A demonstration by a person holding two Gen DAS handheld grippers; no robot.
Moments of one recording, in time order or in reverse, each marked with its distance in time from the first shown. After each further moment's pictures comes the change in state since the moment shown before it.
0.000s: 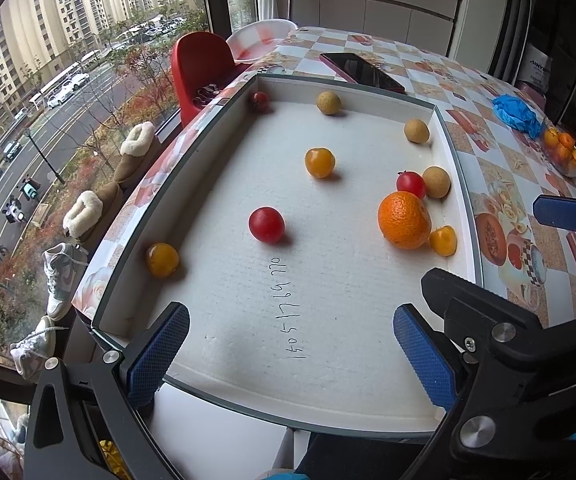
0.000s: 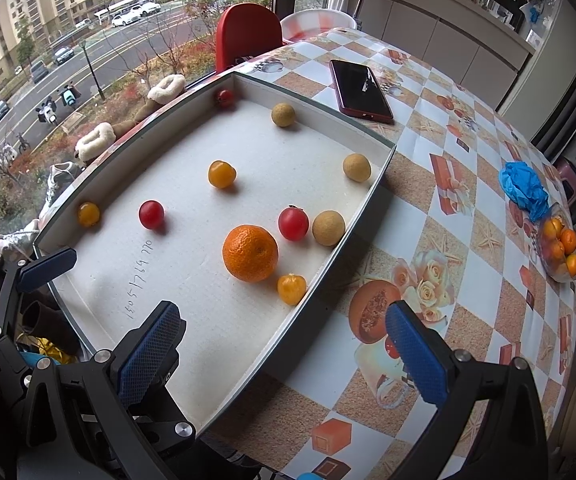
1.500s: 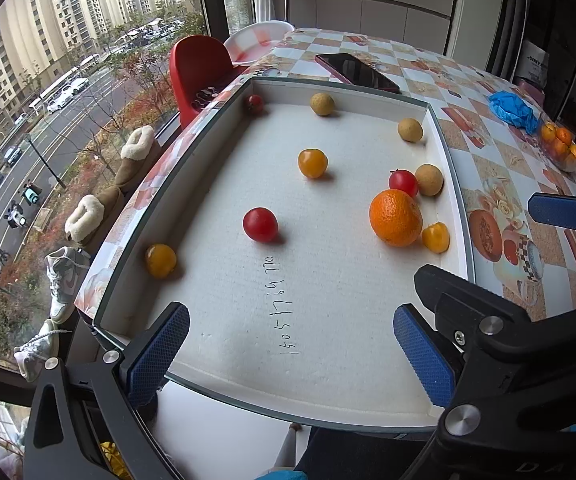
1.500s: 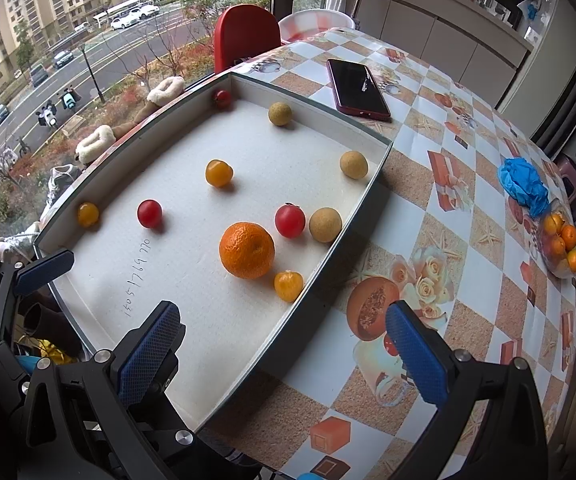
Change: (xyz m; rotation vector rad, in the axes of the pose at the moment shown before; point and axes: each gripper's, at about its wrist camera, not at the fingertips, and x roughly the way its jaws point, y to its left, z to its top) left arm -0.004 -0.005 -0.003 0.016 -0.005 0.010; right arm -0.002 -0.003 -0.002 0.008 -0.005 0.008
